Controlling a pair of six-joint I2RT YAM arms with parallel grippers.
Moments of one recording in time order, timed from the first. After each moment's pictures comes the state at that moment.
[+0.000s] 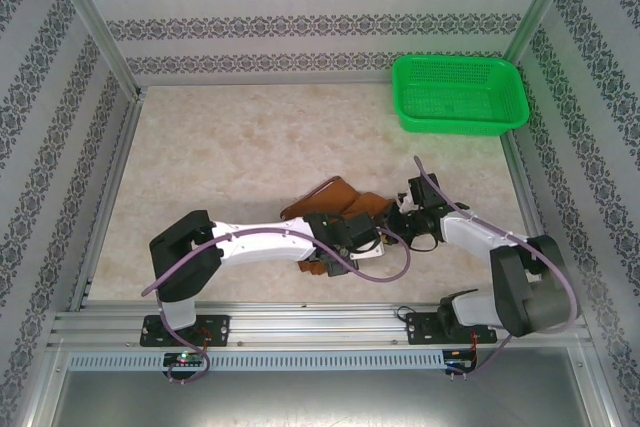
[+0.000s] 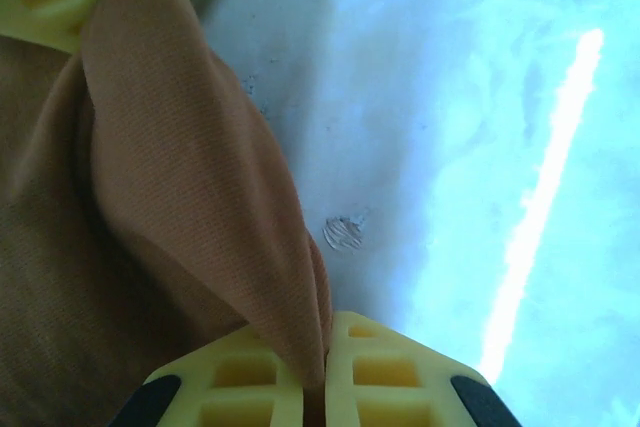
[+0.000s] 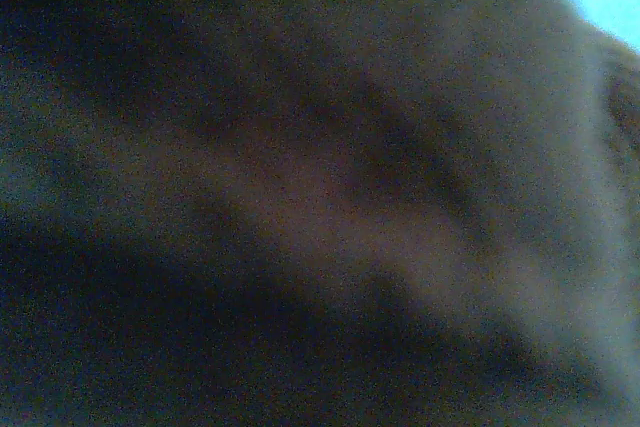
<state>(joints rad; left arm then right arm) -1.15 1.83 1.28 -0.68 -0.11 0.21 0.24 1.36 0.54 -0.30 -0.67 0.96</state>
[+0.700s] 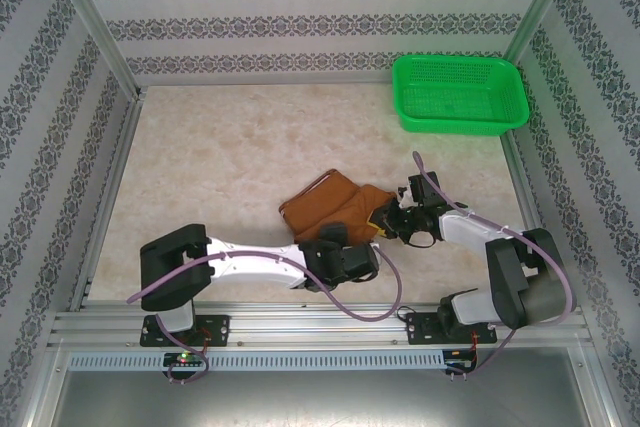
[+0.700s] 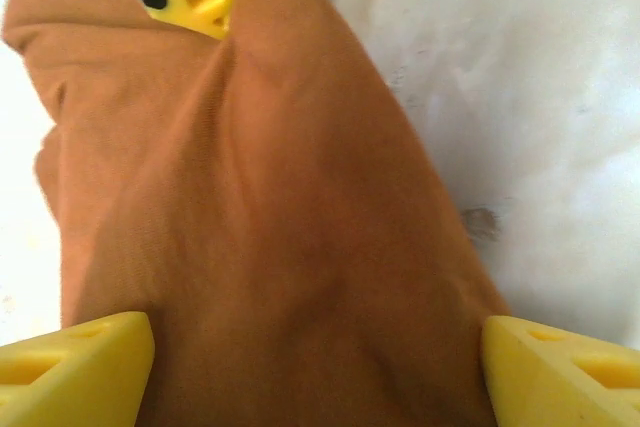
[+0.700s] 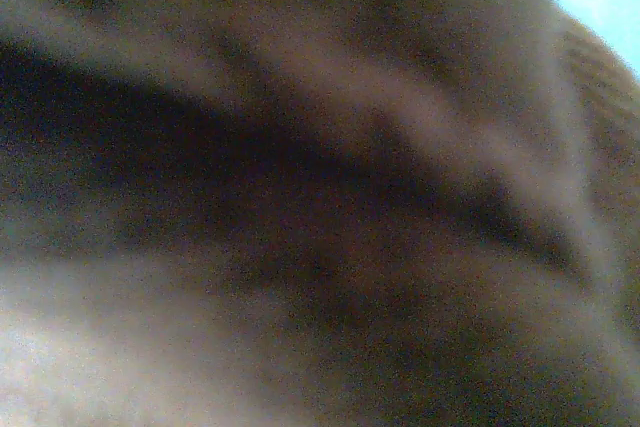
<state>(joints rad) -1.28 1.76 1.09 -0.43 -0.61 0.28 0.23 1.38 0.53 -0.17 -0.64 0.95</state>
